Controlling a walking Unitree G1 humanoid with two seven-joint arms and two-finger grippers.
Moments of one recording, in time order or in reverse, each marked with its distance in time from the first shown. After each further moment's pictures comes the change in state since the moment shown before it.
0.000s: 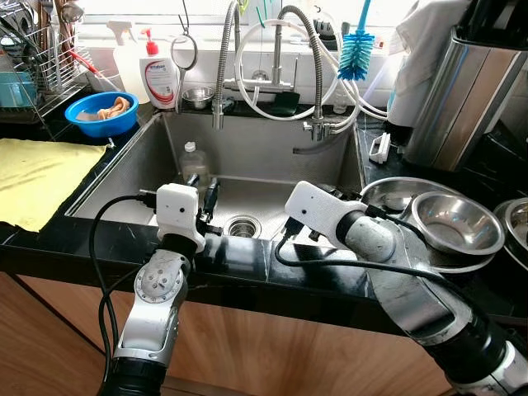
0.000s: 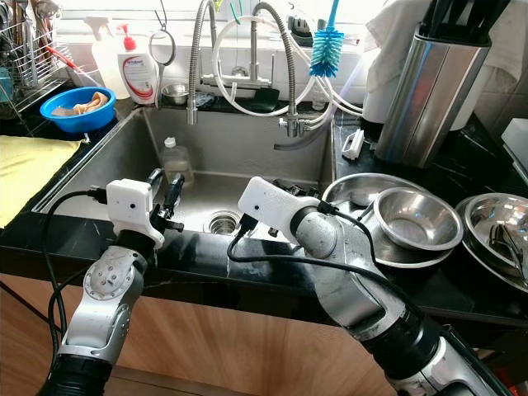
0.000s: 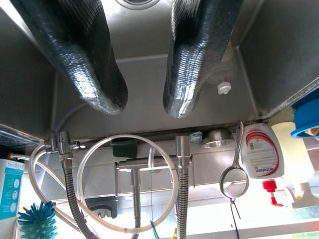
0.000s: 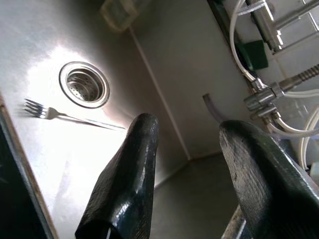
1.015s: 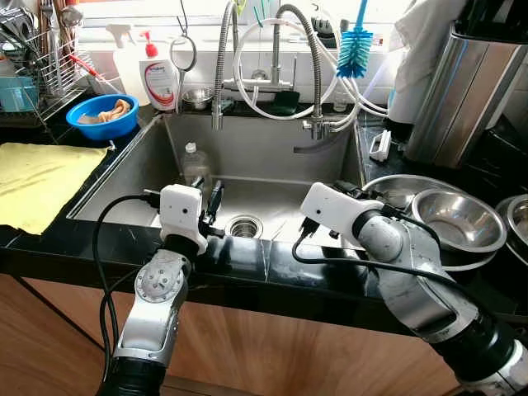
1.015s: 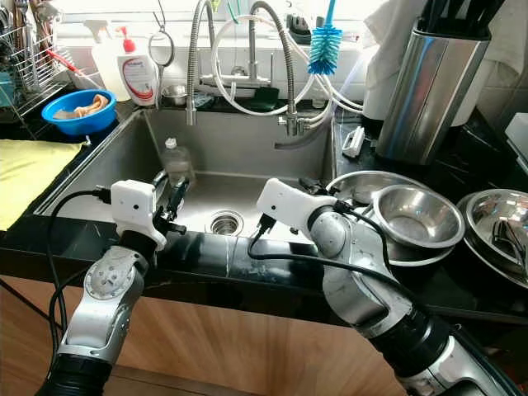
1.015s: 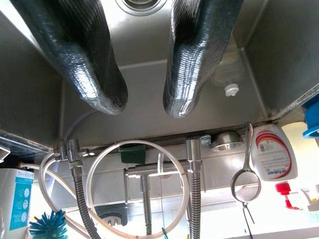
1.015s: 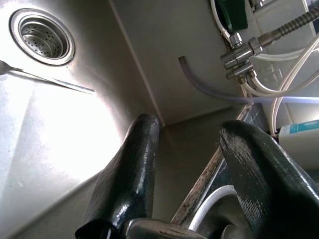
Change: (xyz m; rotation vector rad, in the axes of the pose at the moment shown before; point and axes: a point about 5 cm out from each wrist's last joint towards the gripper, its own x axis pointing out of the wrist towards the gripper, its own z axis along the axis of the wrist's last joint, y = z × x) left arm 0.000 -0.002 -0.002 -0.001 0.019 -0.036; right arm 0.001 -0.011 -0.022 -0.079 0.130 -0.092
